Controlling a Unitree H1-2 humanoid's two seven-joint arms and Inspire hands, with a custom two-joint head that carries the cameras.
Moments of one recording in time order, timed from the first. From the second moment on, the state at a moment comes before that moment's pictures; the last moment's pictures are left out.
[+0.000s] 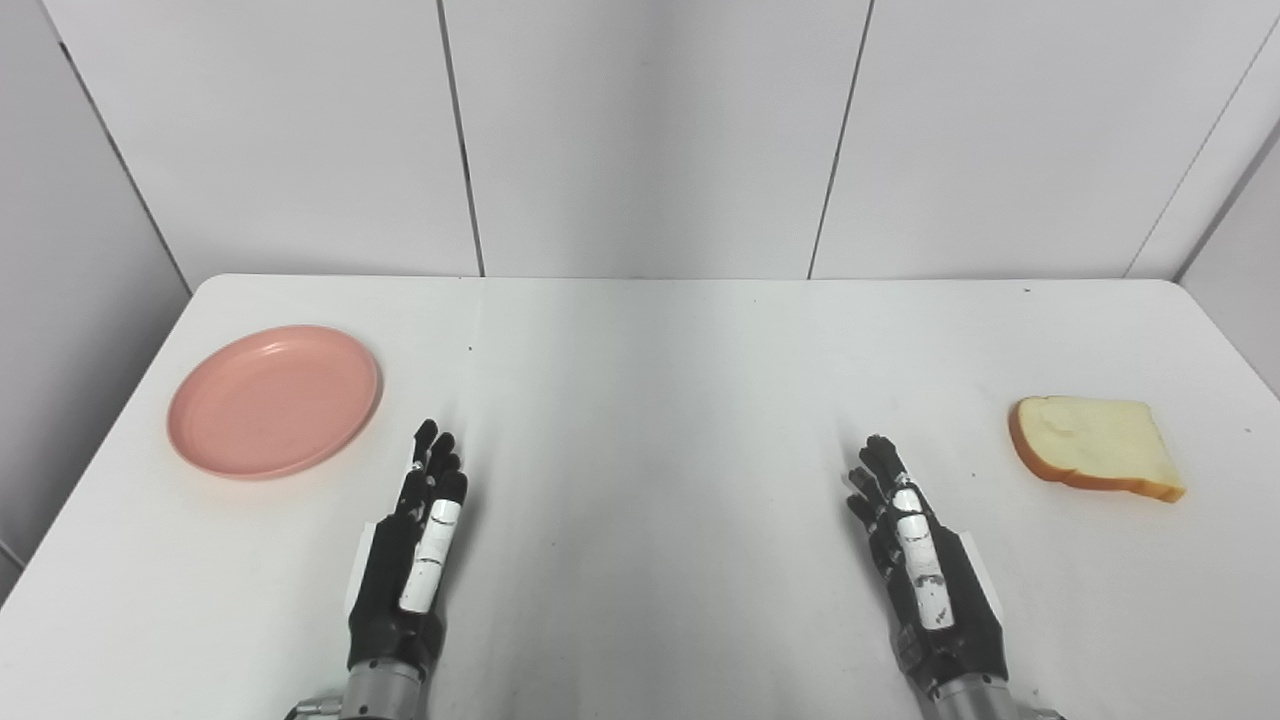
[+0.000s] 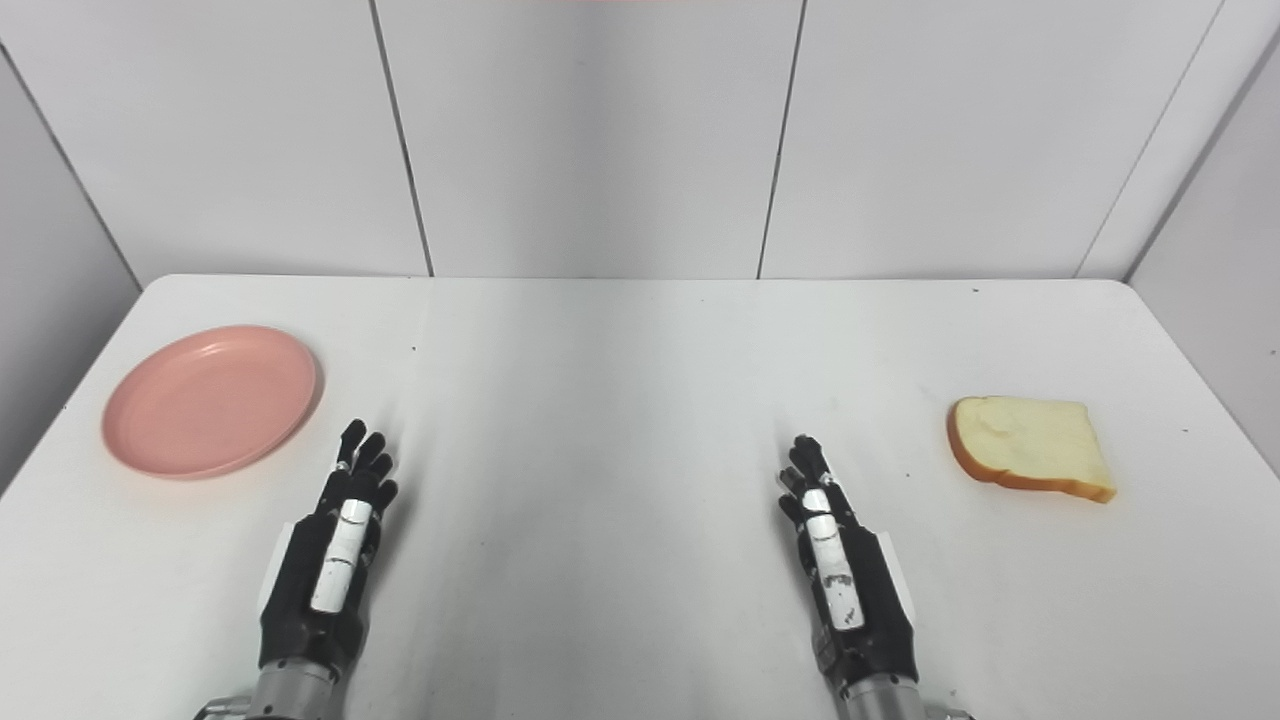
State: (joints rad) left arm 0.05 -0.07 -0.05 -0.11 -0.02 0.00 0.00; right arm 0.09 -0.06 0.01 -0.20 0.20 0.06 0.04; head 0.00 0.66
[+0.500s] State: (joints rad) left arm 0.05 -0.07 -0.08 -0.10 -0.01 -0.03 0.00; right arm 0.09 -0.04 0.00 -0.17 0.21 0.00 0.06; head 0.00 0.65
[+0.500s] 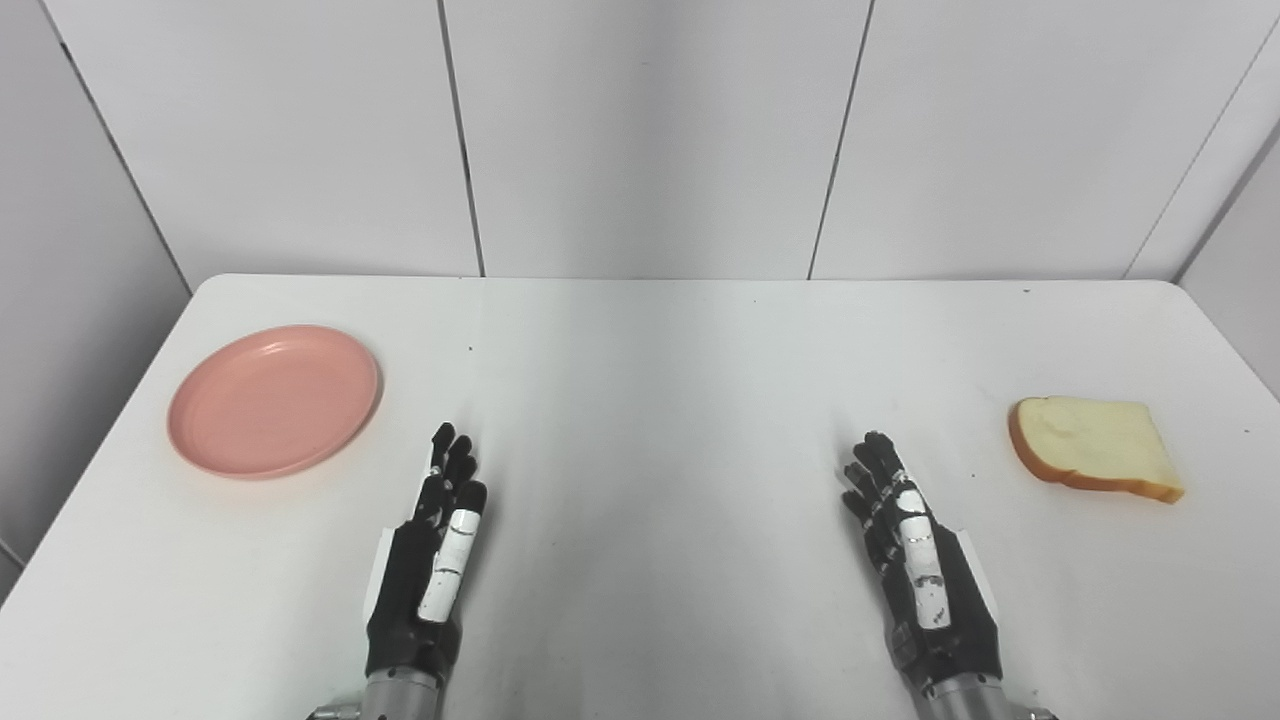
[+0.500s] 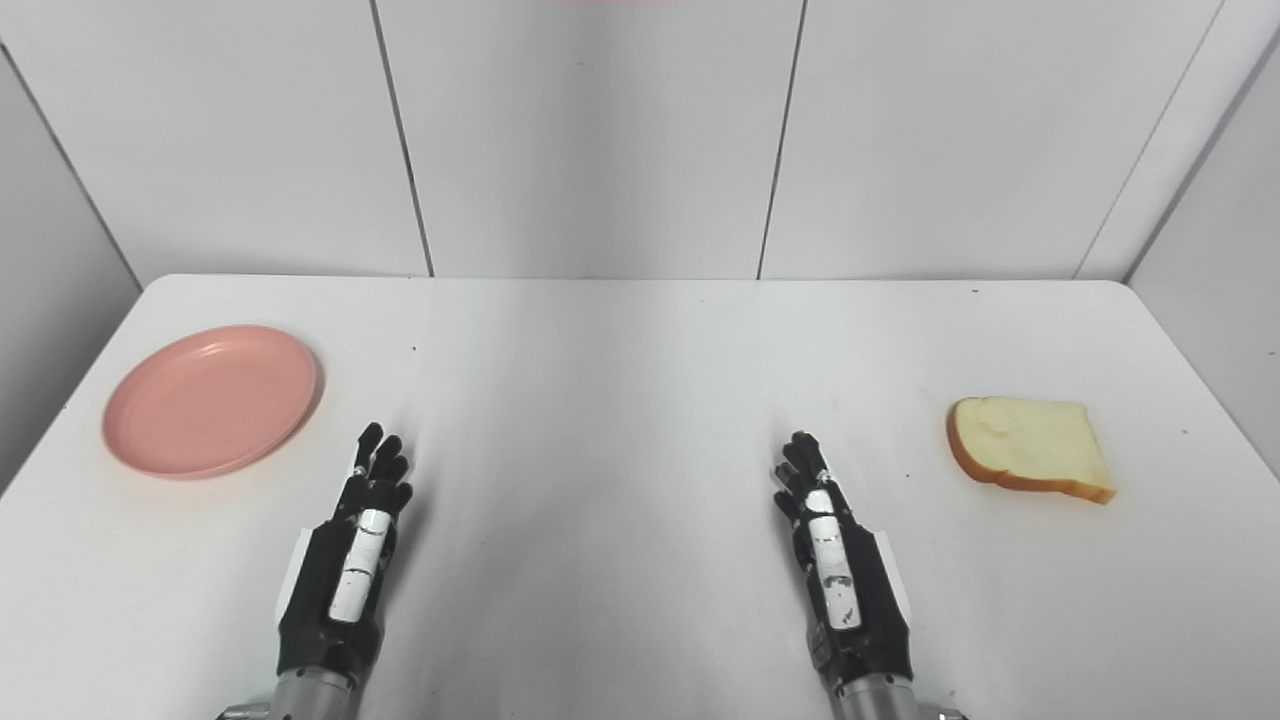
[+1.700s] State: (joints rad) left arm 0.05 -0.08 -0.08 -0.09 0.00 -0.04 0.00; right arm 0.08 -0.04 -0.01 -0.17 0.20 0.00 0.07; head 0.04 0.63
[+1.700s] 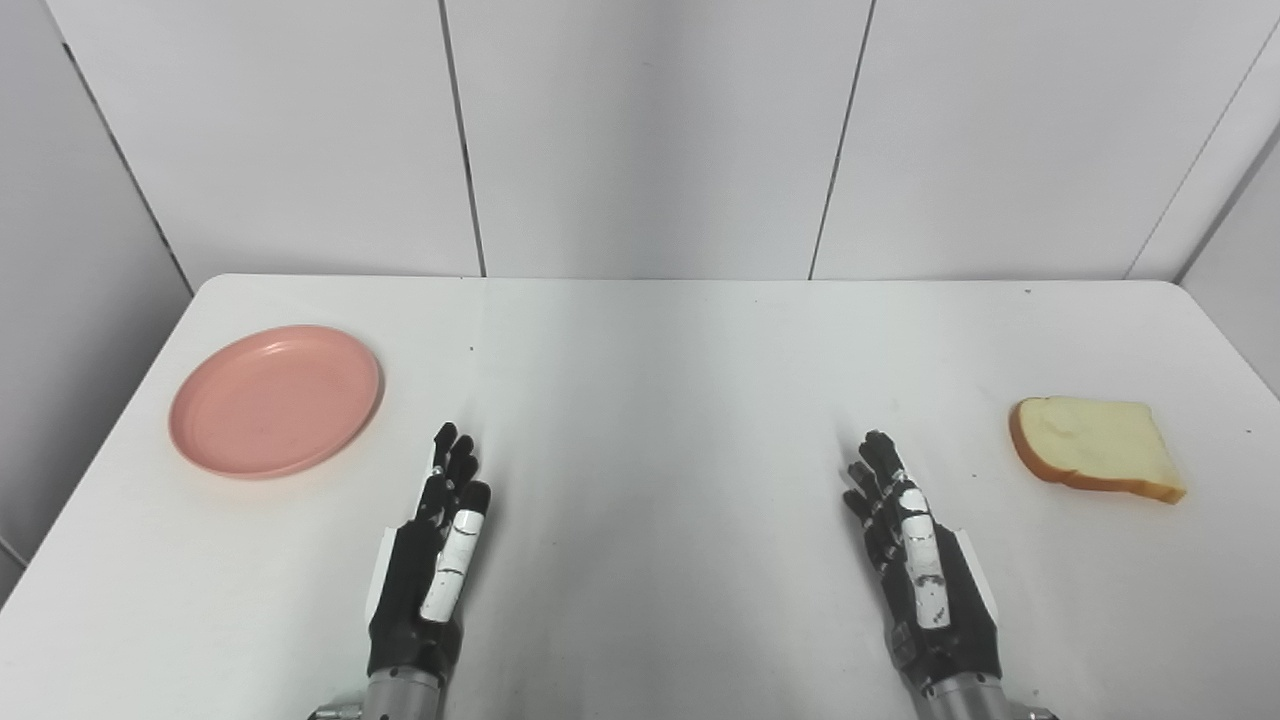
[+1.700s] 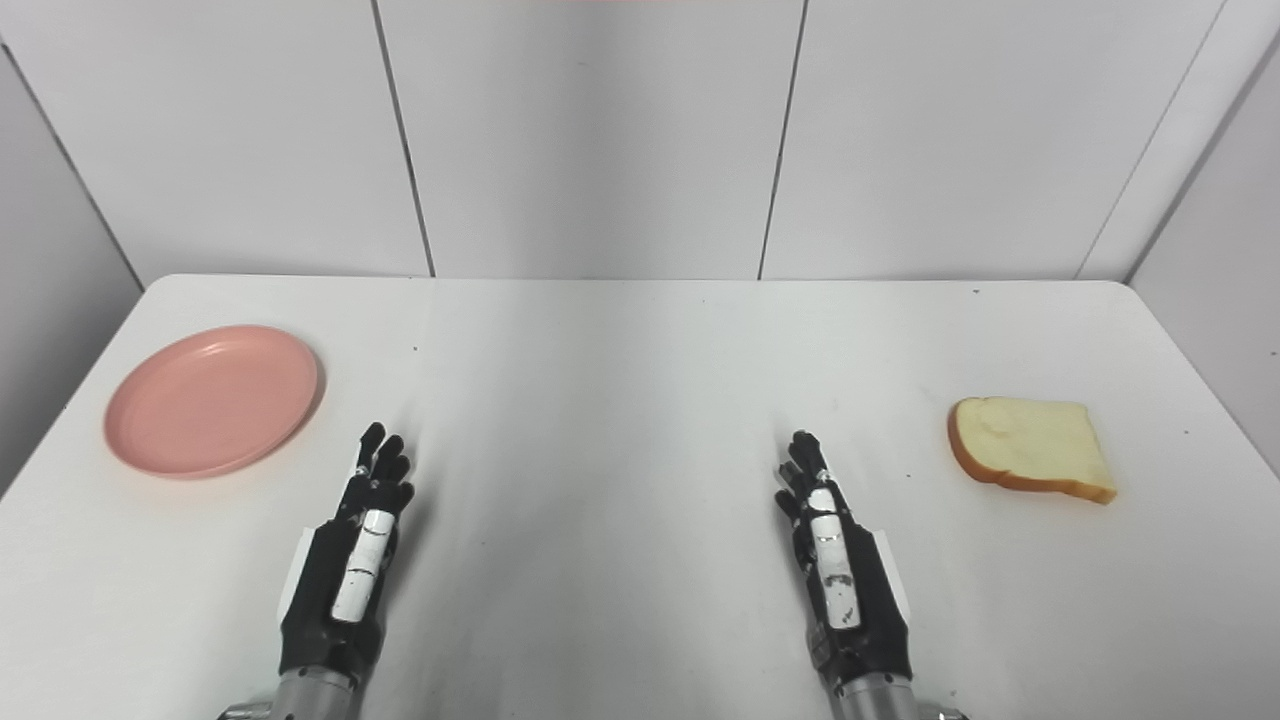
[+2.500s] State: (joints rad) left arm -0.04 -0.16 -0.13 0.08 0.17 -0.21 0.09; right arm 0.00 -0.10 -0.08 -0.02 0.31 -0.13 0.17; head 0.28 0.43
